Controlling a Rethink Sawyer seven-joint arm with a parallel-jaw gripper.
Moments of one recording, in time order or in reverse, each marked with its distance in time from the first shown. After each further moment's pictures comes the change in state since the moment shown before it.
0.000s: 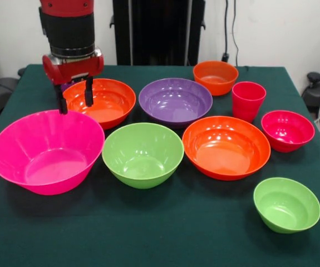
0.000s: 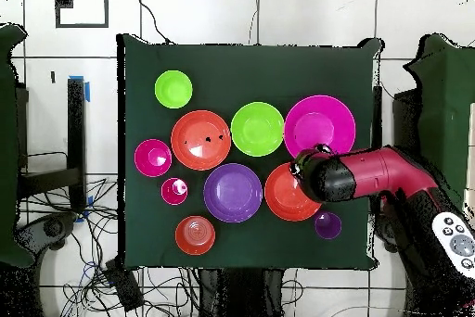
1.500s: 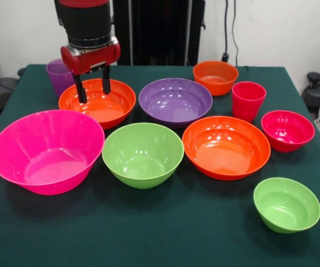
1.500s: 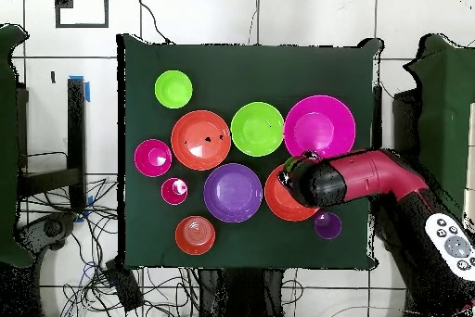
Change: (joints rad) arm -0.013 -0.012 0.054 0.063 0.027 0.062 0.000
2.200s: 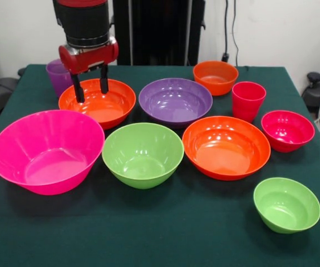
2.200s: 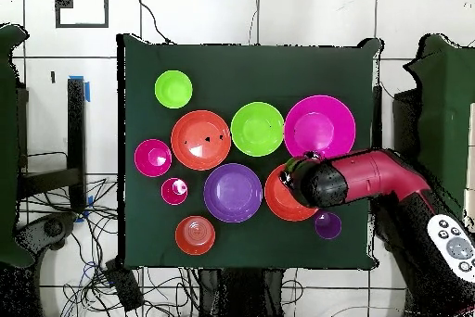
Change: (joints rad) arm -0.004 -0.015 0.003 0.001 -0.005 0.001 0.000
